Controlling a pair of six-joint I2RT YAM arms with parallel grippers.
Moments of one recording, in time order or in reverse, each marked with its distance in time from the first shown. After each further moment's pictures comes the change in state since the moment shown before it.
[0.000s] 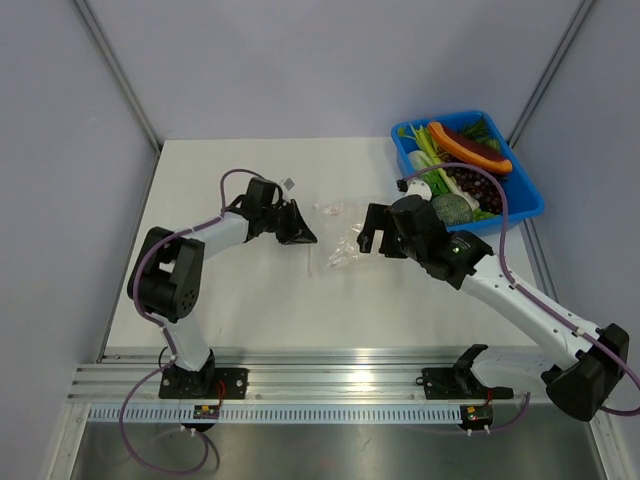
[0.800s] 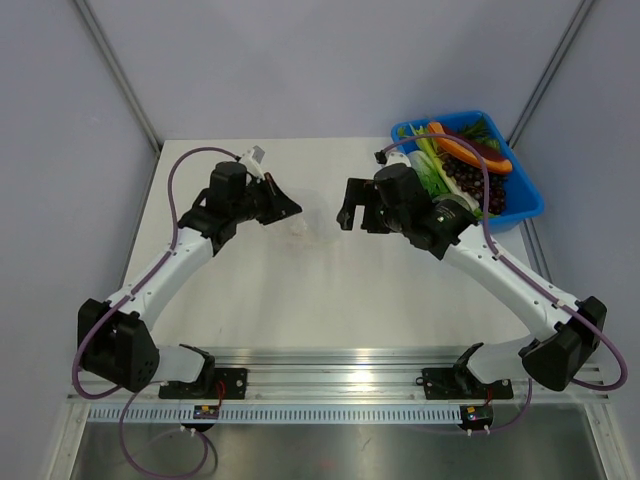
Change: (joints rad) left arm -0.013 -0.452 0.005 -0.108 -0.209 -0.043; right arm 0.000 0.198 0.285 -0.050 -0.090 -0.047
